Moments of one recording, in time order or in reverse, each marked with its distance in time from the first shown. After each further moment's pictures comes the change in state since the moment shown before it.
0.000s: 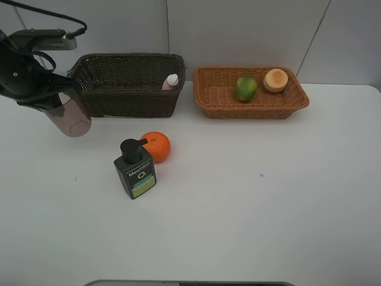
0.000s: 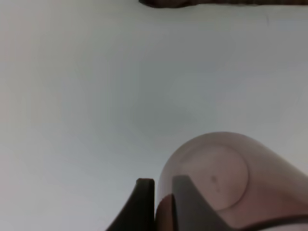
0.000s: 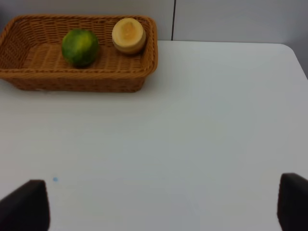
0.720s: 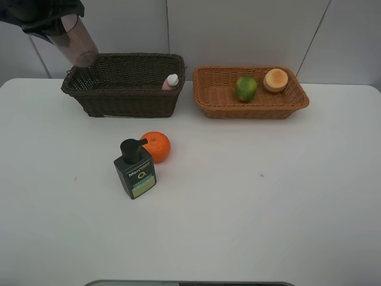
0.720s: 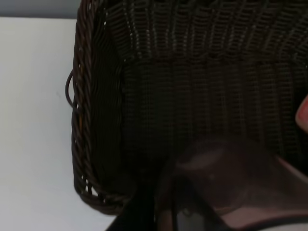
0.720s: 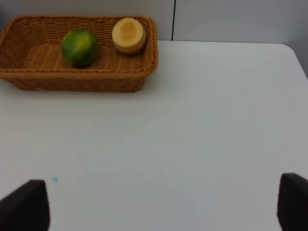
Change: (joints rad) left arm -0.003 0.141 -0.456 0.004 0.082 -0.055; right arm 0.000 0.000 0.000 0.000 0.000 0.000
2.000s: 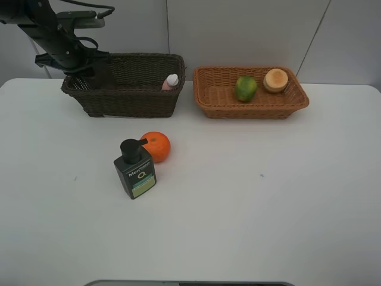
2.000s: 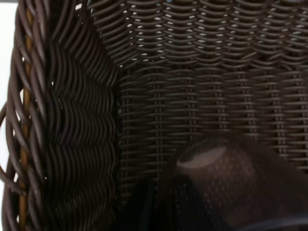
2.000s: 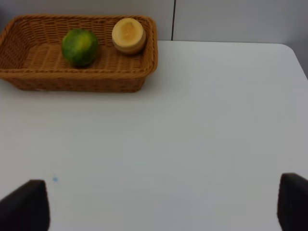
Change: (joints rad) left arm -0.001 0.292 -0.013 0.011 -0.244 0.014; right arm 0.000 0.000 0.000 0.000 0.000 0.000
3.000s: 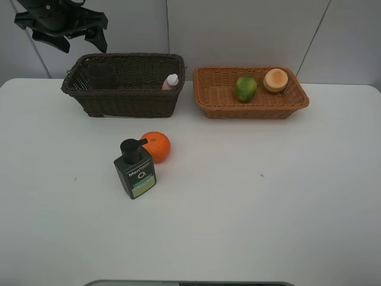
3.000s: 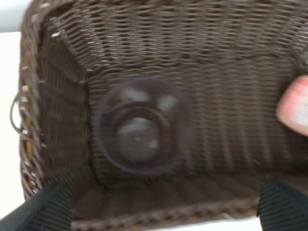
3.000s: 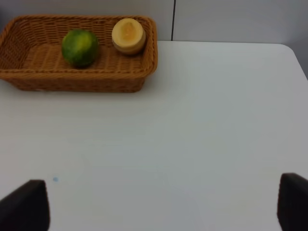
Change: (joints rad) left arm -0.084 -0.258 0.000 -0.007 0.231 0.036; right arm 0.000 0.000 0.000 0.000 0.000 0.000
